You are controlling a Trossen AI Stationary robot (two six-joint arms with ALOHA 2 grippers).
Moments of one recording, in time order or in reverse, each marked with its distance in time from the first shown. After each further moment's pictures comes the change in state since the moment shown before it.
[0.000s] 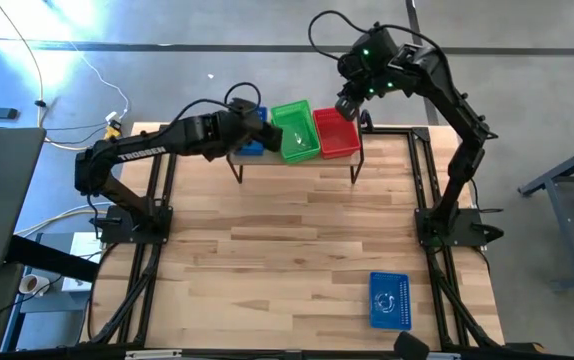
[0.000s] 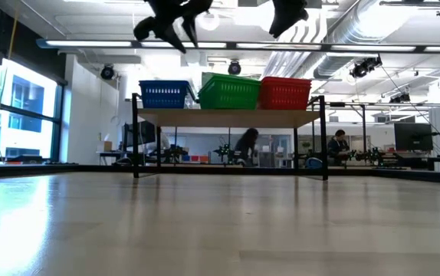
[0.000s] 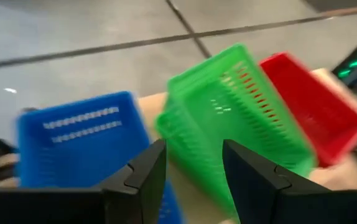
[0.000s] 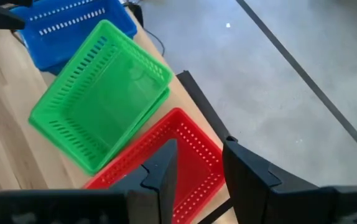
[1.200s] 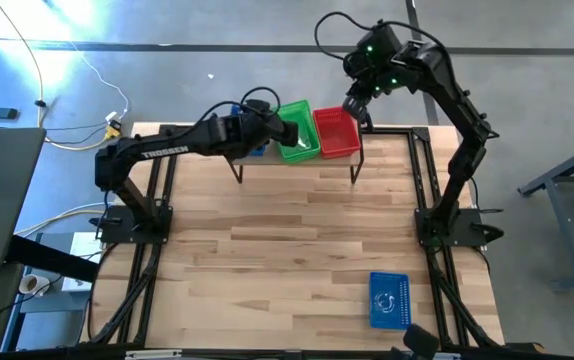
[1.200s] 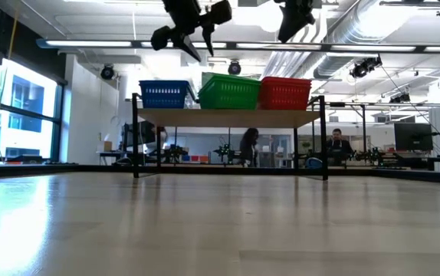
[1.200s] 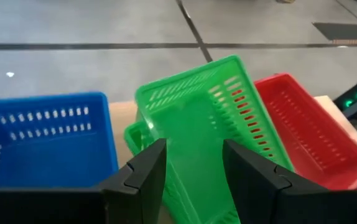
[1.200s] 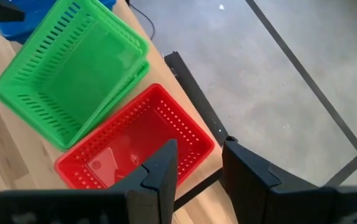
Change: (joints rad) left arm -0.016 0.154 0.099 0.039 -0.070 -0.142; right arm -0.052 0.001 0.000 -0.066 0.008 -0.067
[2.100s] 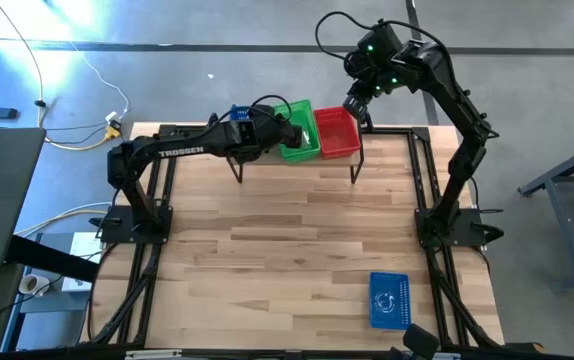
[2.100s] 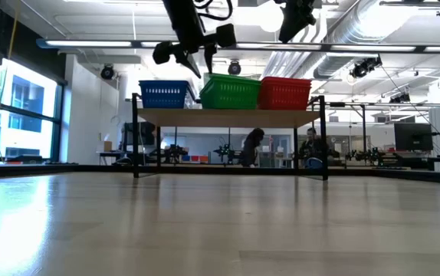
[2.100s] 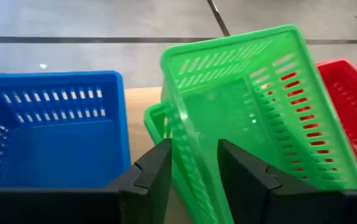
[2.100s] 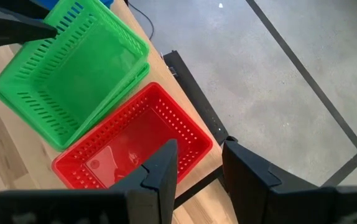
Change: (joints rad) left arm 0.016 0.095 0.000 -0.032 -0.057 -0.075; right arm -0.007 0.000 0.000 -0.003 -0.001 0.000
